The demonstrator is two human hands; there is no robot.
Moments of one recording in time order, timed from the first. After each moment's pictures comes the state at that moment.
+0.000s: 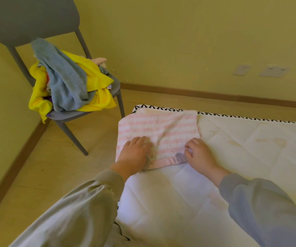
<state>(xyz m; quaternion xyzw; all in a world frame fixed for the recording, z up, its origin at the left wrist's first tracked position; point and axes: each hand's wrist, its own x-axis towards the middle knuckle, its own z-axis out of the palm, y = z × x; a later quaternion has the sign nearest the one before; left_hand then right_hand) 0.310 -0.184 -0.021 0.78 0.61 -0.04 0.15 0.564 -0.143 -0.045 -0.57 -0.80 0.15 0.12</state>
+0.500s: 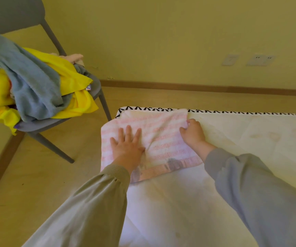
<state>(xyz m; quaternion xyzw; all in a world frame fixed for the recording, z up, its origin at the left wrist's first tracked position) 0.336 -0.122 -0.047 0.68 0.70 -0.14 0.15 0.551 -0.056 -0.037 -0.77 -0.55 0.29 0.15</state>
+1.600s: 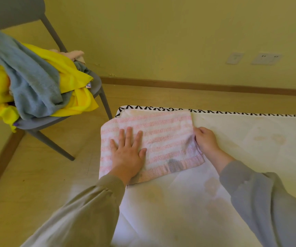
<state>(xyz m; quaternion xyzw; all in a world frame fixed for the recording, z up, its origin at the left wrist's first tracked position) 0.336 -0.137 -0.063 0.69 0.70 -0.05 0.15 0.587 -0.067 -0.045 -0.75 -0.49 0.36 0.27</state>
